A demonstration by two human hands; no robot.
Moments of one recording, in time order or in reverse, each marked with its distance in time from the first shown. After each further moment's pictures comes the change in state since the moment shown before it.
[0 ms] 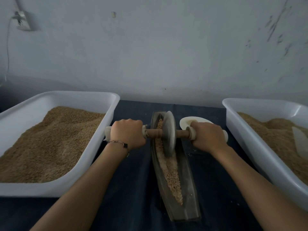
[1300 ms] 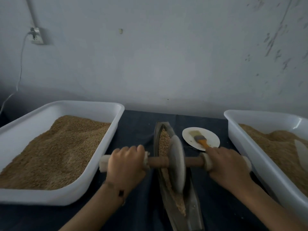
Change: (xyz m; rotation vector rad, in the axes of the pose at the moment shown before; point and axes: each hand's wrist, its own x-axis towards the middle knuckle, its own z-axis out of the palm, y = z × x) left_hand -0.080 0.011 -0.023 -0.104 0.257 0.137; right_hand -0.074 -0.002 -0.032 -0.135 0.032 -0.056
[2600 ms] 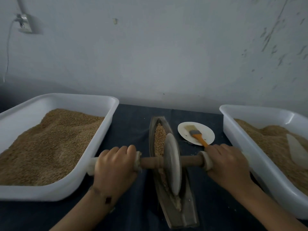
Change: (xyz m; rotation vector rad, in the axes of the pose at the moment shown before) left_hand -0.021 0.000 -0.001 -0.039 0.095 -0.019; right_hand -0.013 0.001 0.001 0.089 0.406 -0.143
